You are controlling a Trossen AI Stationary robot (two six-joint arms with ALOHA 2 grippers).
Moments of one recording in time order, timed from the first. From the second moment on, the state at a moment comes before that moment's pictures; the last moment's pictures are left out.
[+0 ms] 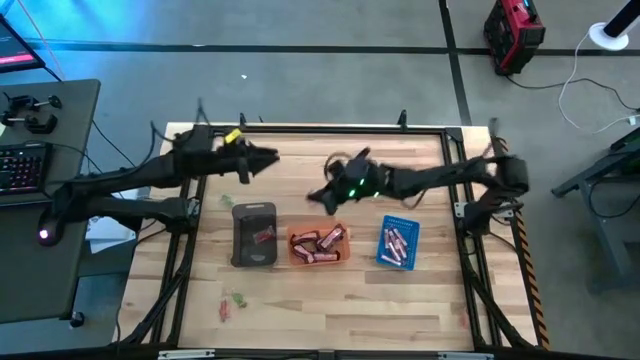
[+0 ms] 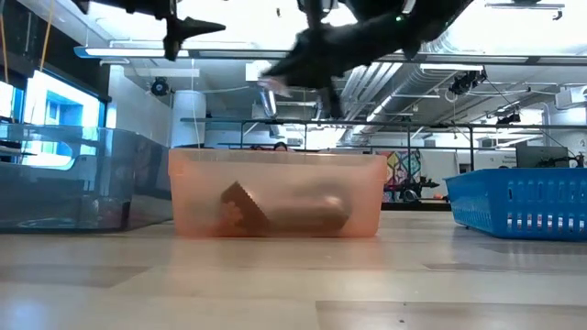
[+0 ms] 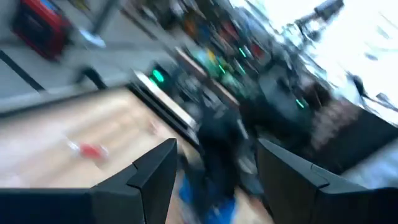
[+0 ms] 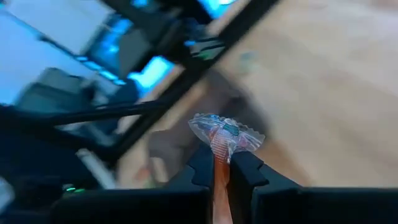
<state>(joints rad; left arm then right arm) 0.31 0.85 0.72 0.05 0.09 -0.65 -0.10 1.67 1.06 0.22 -0.13 0.73</state>
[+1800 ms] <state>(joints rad) 0.31 0.78 0.72 0.07 0.08 -0.58 0.03 1.88 1.60 -0.84 -0.05 0.22</state>
